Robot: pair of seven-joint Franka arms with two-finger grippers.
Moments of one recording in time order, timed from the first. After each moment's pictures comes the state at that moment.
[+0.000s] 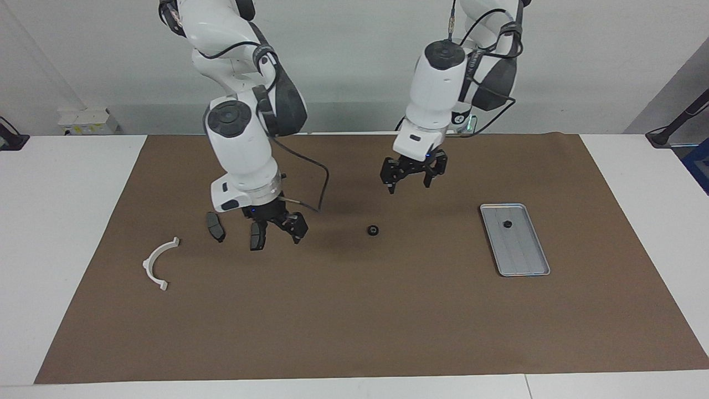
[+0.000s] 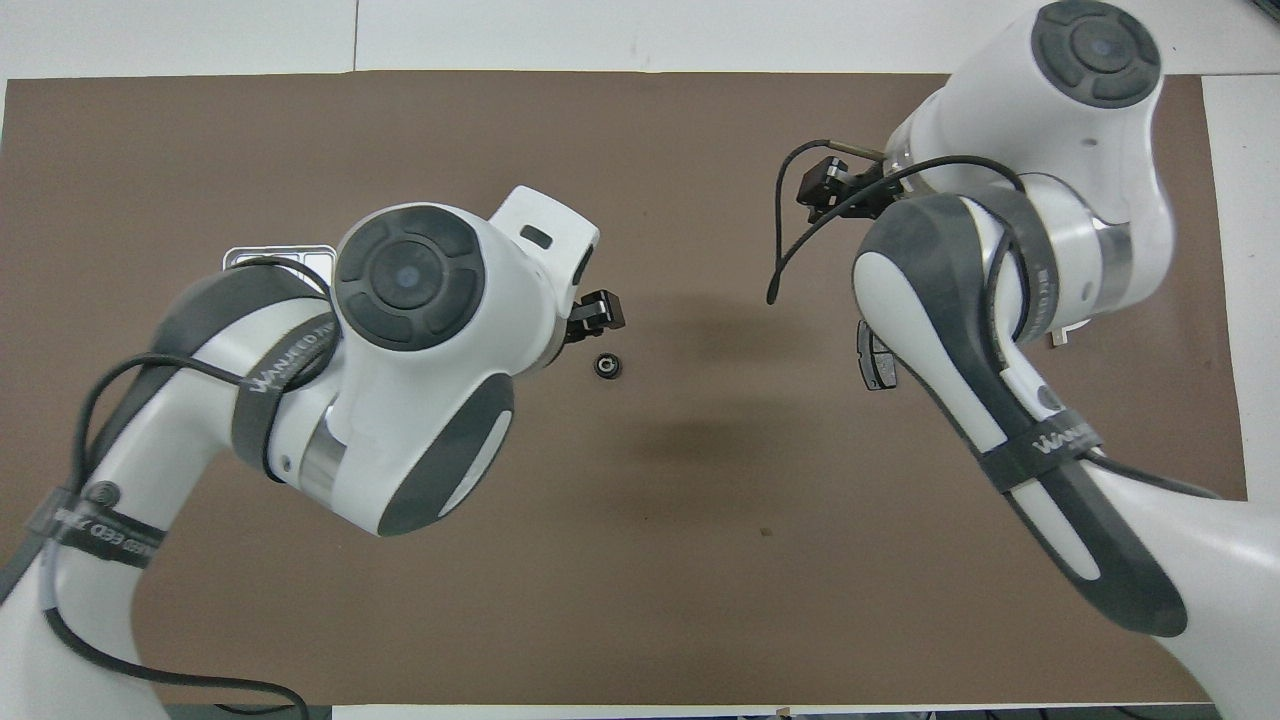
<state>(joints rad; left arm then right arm) -0.46 0.18 -0.18 -1.71 0.03 1.98 -0.81 0.10 0.38 0.14 -1.47 0.00 1.88 0.52</state>
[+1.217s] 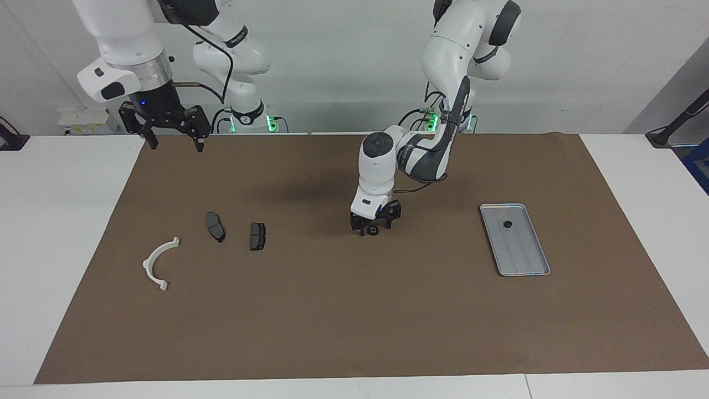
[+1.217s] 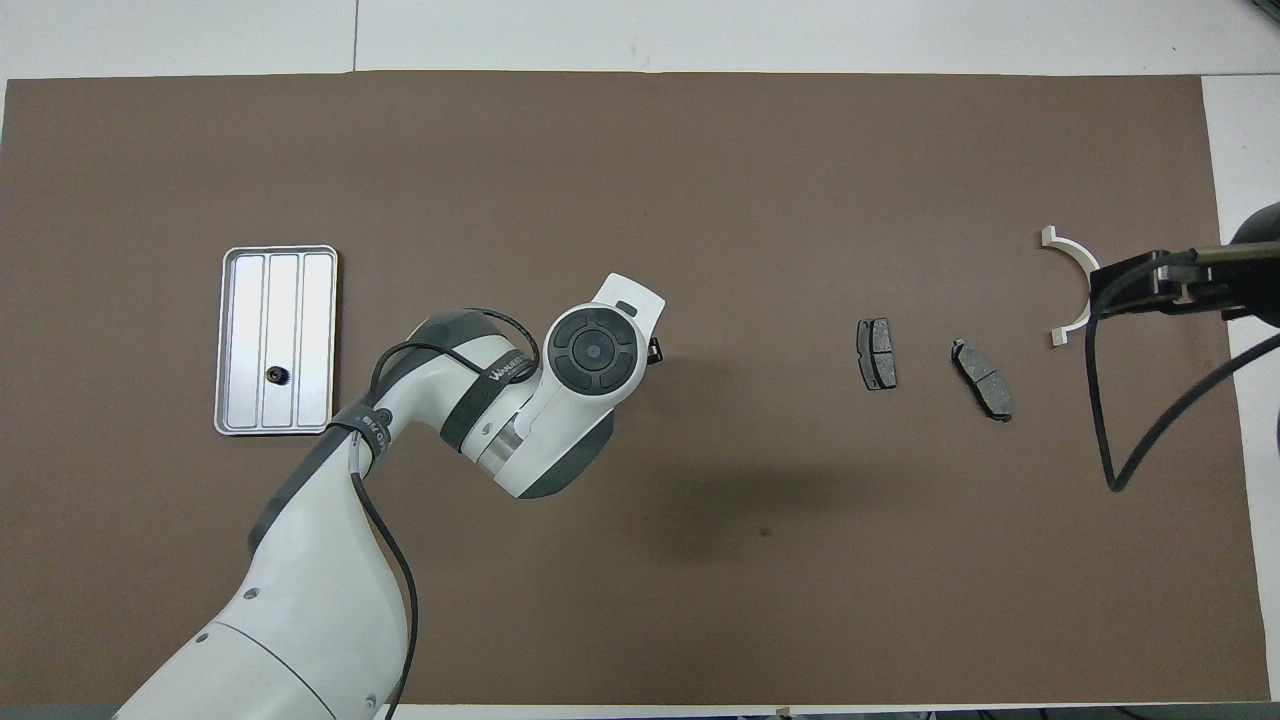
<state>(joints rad) -0.53 0.45 -0.16 -1.85 0.19 2.33 -1.01 -0.05 -0.04 0.13 -1.55 -0.07 1.49 0.12</state>
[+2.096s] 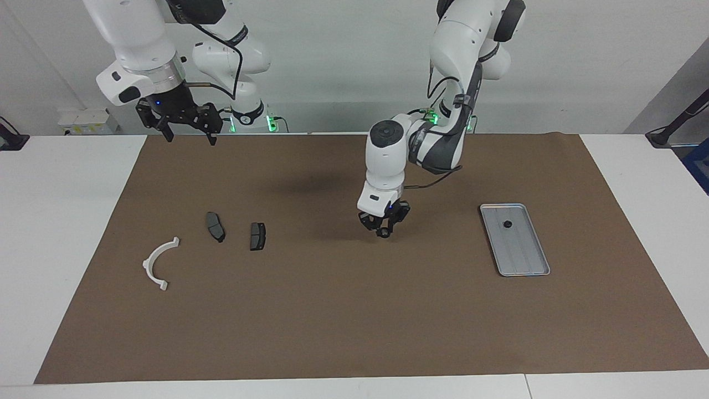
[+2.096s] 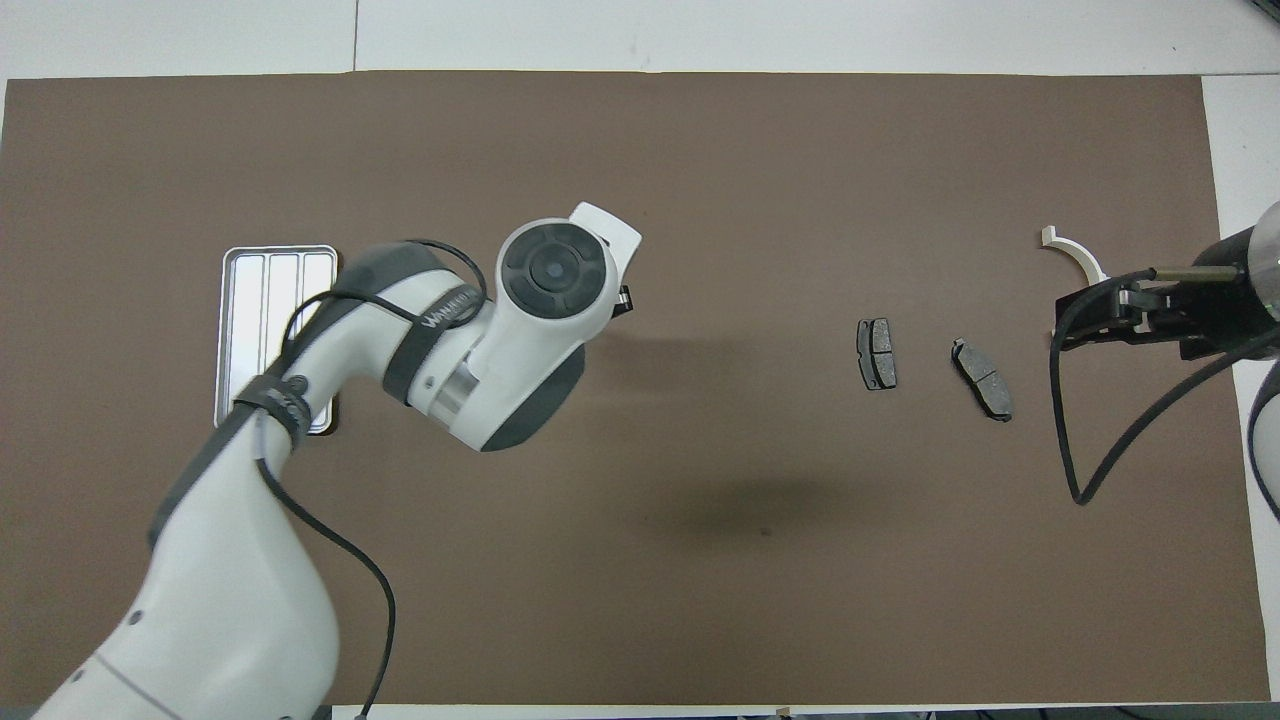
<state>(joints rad) -0.44 0.39 -0.15 -1.60 0.18 2.00 -0.80 0.01 -0.04 0.07 -1.59 0.00 1.48 0.23</state>
